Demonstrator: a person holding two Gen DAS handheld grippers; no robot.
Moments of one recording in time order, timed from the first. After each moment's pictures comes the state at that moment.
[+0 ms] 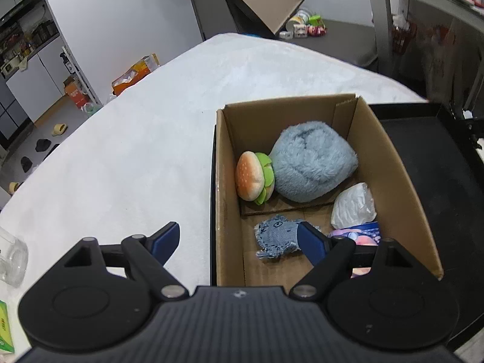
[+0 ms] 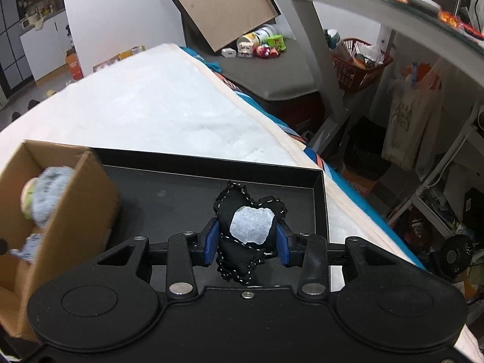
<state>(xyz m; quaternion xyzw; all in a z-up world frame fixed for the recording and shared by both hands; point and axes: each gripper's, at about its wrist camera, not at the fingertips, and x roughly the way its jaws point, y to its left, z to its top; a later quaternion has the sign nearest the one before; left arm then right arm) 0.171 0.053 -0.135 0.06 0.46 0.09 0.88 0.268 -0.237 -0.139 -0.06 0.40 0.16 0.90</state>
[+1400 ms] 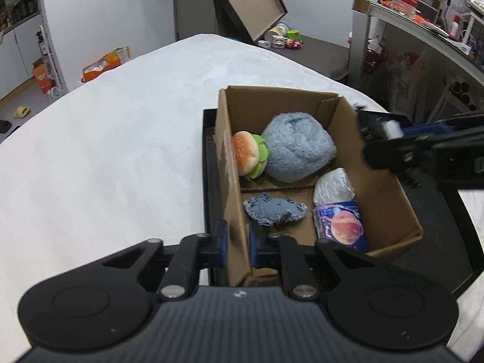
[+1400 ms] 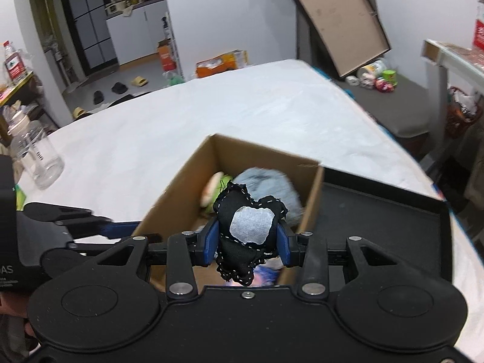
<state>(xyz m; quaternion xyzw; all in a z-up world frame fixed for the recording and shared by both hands) 0.130 0.099 -0.141 -0.02 0.43 0.01 0.90 0.167 -0.101 -0.081 -0.07 0.38 0.31 0.87</state>
